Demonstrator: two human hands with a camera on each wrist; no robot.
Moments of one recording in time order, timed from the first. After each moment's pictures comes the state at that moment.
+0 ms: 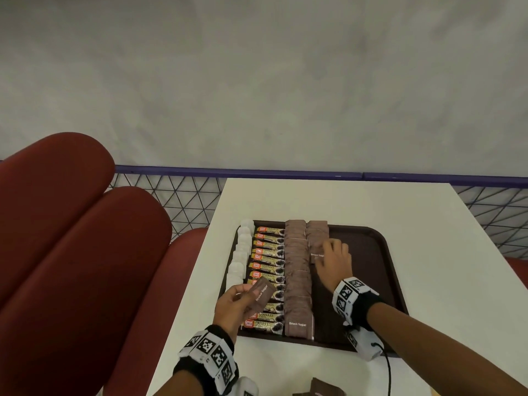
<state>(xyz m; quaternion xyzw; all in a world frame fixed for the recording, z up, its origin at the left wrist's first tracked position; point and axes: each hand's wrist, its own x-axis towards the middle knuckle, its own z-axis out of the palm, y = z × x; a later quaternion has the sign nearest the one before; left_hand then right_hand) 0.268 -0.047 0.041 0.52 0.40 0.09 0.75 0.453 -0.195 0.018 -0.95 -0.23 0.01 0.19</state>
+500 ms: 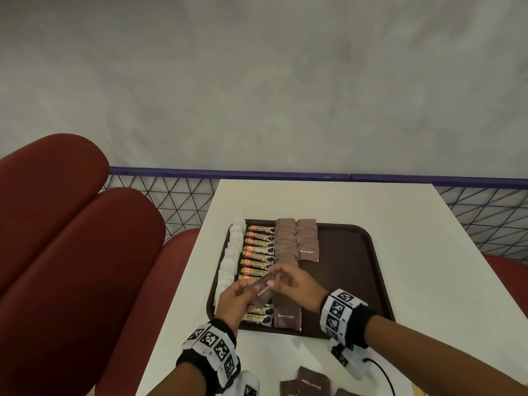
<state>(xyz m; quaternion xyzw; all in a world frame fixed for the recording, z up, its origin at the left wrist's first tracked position) 0.271 -0.075 0.055 0.58 0.37 0.08 0.72 0.385 -0.198 0.053 -0.75 -0.34 0.29 0.48</state>
